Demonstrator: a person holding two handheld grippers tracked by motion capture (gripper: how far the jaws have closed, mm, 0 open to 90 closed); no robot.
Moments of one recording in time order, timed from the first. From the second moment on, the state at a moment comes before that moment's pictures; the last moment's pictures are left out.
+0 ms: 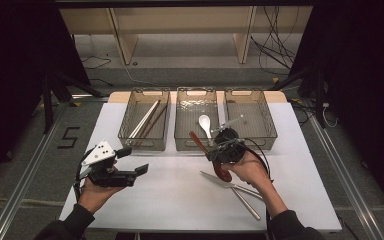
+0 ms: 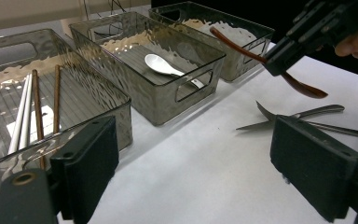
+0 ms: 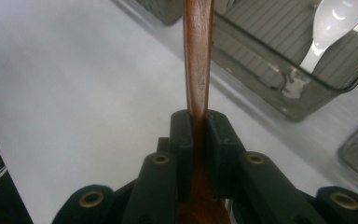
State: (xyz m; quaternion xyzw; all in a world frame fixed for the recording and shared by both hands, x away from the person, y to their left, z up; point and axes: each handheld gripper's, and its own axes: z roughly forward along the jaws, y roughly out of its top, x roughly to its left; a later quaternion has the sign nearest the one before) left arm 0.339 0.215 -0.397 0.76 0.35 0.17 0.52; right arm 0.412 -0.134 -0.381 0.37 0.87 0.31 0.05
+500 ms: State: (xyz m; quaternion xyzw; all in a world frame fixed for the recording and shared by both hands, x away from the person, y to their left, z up) left arm 0.339 0.214 -0.397 0.76 0.35 0.17 0.52; right arm 0.433 -0.138 -0.363 0.39 0.85 0.34 0.08
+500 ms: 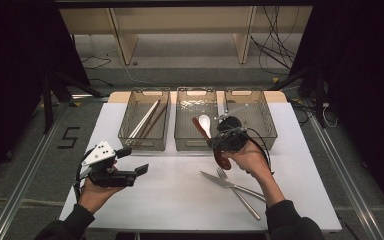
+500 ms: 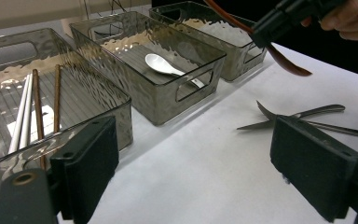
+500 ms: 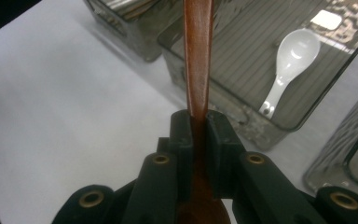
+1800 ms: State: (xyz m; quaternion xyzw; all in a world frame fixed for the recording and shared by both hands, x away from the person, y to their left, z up) left arm 0.338 0.214 -0.396 0.76 0.35 0.17 0.53; right arm 0.532 -0.100 -0.354 0.46 0.82 0.31 0.14
